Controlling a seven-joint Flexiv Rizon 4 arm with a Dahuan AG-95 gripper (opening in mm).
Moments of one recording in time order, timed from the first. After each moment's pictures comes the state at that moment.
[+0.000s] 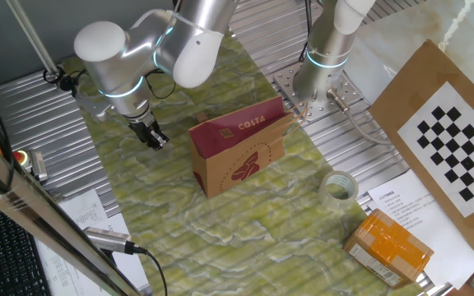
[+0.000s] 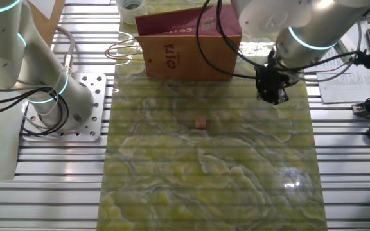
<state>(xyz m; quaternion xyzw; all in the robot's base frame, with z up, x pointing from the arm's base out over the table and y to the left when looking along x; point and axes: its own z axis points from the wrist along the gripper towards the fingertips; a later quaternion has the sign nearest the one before) 0.575 0.007 0.055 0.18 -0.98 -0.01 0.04</state>
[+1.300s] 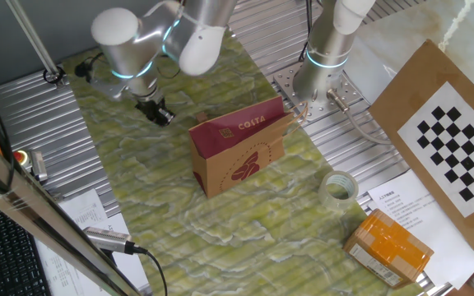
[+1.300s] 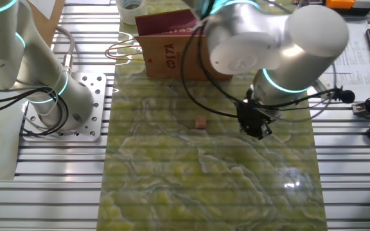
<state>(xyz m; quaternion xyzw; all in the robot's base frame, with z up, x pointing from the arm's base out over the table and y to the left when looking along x) 0.516 -0.087 0.028 0.28 -0.96 0.02 0.06</state>
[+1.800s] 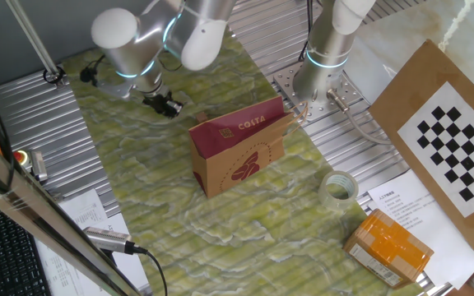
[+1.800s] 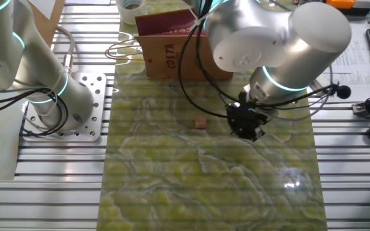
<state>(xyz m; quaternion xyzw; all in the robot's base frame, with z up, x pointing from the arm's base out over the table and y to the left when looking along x) 0.482 -0.100 0.035 0.32 -0.94 0.02 0.11</state>
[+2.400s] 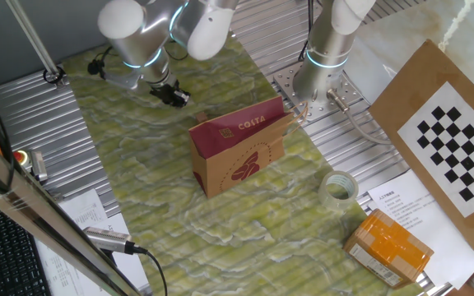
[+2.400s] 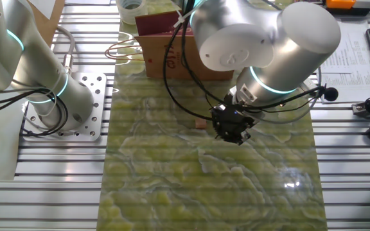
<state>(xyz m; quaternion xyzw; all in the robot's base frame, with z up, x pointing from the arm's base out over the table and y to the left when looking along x) 0.448 -0.109 0.045 0.32 -0.94 0.01 0.14</state>
